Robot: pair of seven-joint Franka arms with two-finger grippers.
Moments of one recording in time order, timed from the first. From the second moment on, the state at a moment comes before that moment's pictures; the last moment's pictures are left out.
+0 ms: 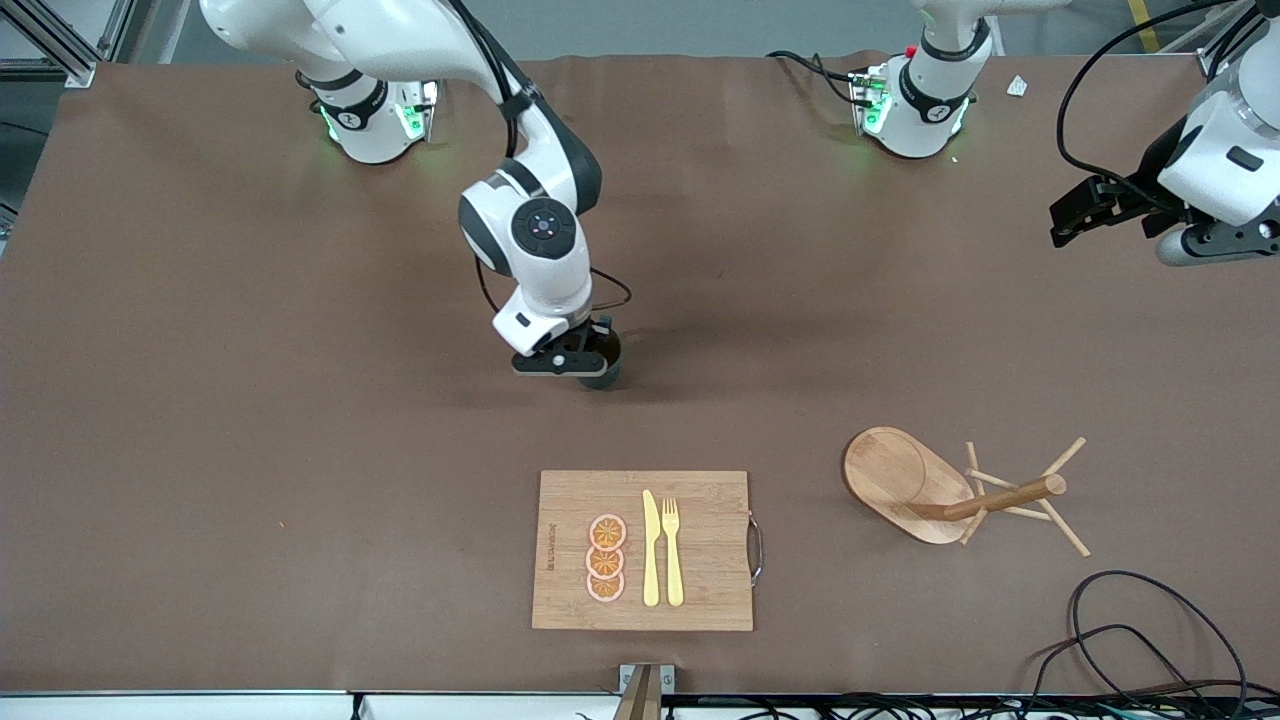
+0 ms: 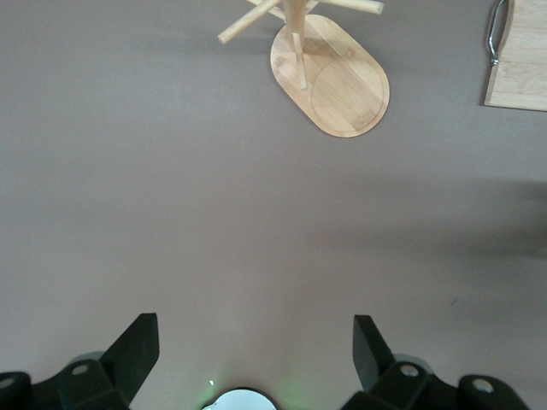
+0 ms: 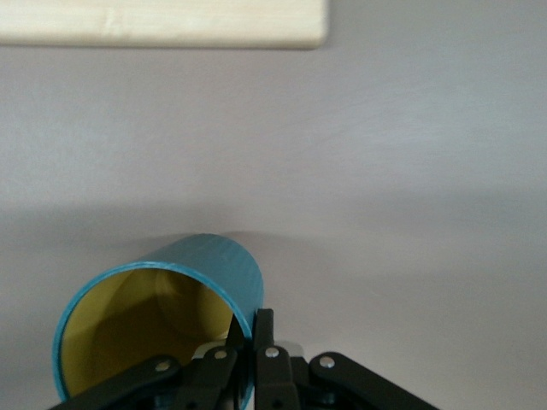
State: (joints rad) left arm 0.00 -0.05 -0.12 -1.60 0.03 1.48 -0.20; right arm 0.76 0.45 -0.10 -1.76 -0.02 2.19 0.70
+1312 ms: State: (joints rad) left arm 0.00 -0.05 -0.08 -1.57 0.03 1.48 -0.14; right arm 0.16 -0.04 -0.11 -2.06 -0.06 1.98 -0.43
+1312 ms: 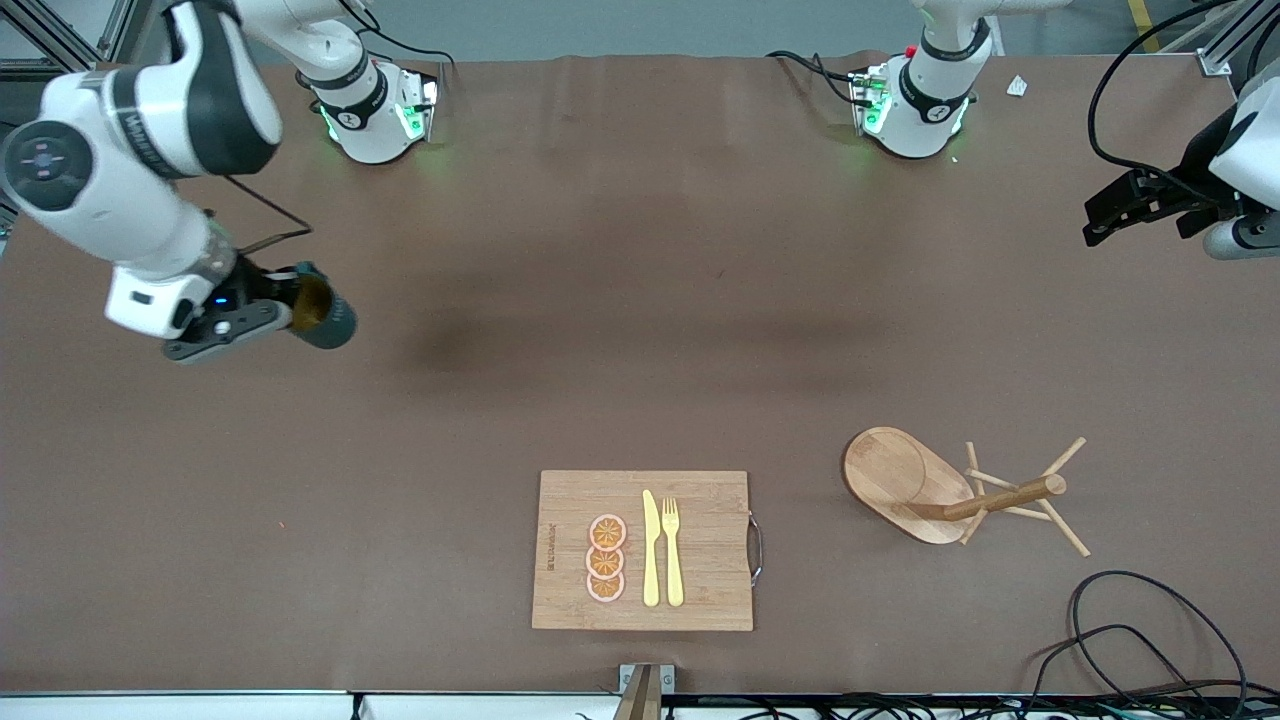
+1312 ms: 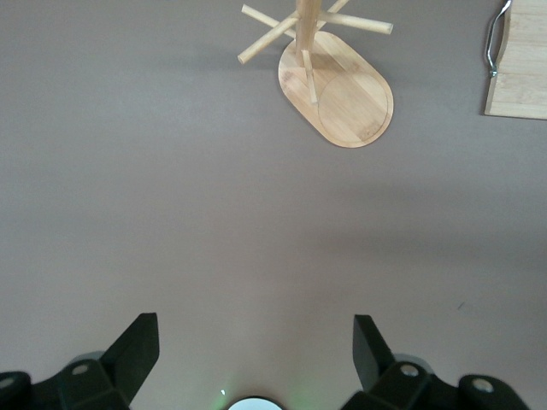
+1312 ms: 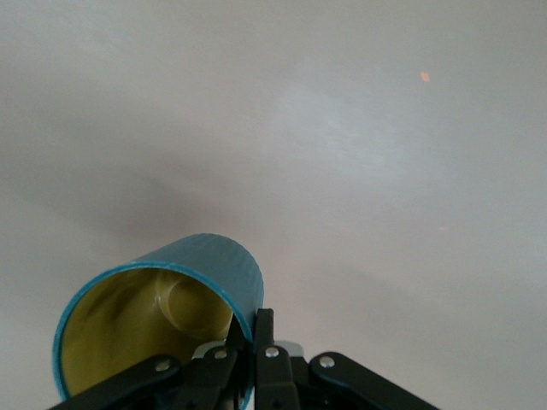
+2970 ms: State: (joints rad) left arm 0.00 -0.04 -0.08 -1.56 0.03 1.46 -0.14; right arm -0.09 0.08 -0.10 -2.31 -0.06 2.46 -1.78
